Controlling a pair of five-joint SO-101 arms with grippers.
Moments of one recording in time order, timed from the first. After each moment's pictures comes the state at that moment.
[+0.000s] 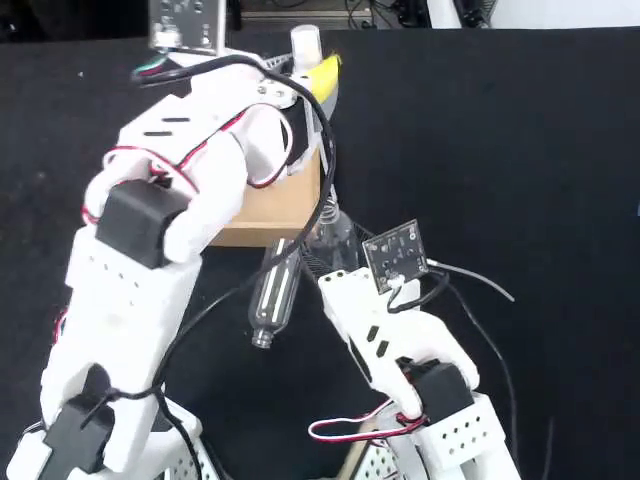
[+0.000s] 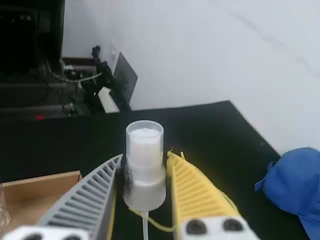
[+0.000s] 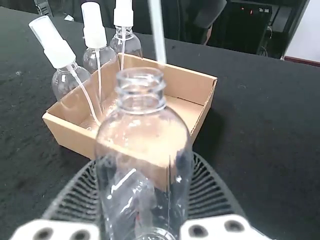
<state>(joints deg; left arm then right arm) 23.6 -21.9 -19.8 63.0 16.3 -24.0 -89.0 82.3 38.5 -0.7</state>
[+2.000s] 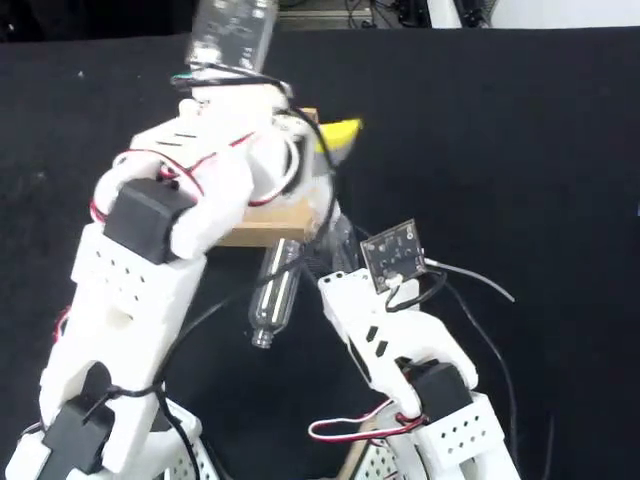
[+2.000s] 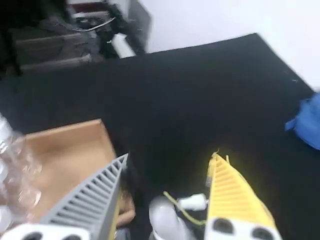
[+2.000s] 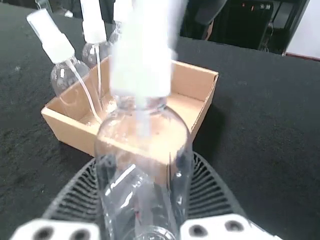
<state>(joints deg) 23.6 -21.9 -16.9 74.6 9.3 -24.0 -89.1 83.1 38.5 -0.6</state>
